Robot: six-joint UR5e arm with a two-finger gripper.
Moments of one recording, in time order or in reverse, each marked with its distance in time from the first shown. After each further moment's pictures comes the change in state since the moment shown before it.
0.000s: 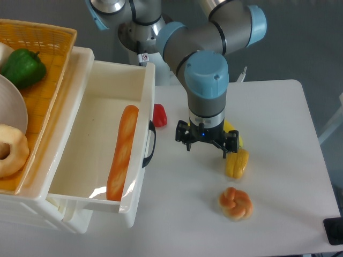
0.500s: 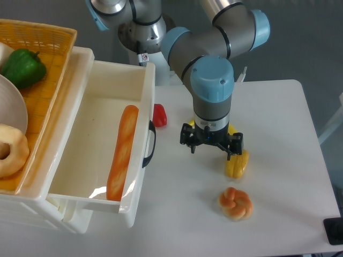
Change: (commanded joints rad) arm -0.001 -0.003 -0.002 0.005 -0.005 0.002
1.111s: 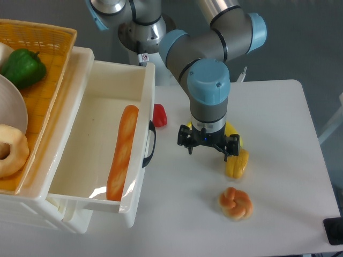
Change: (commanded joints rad) arm -0.006 0.000 -0.063 0.064 0.006 -0.012
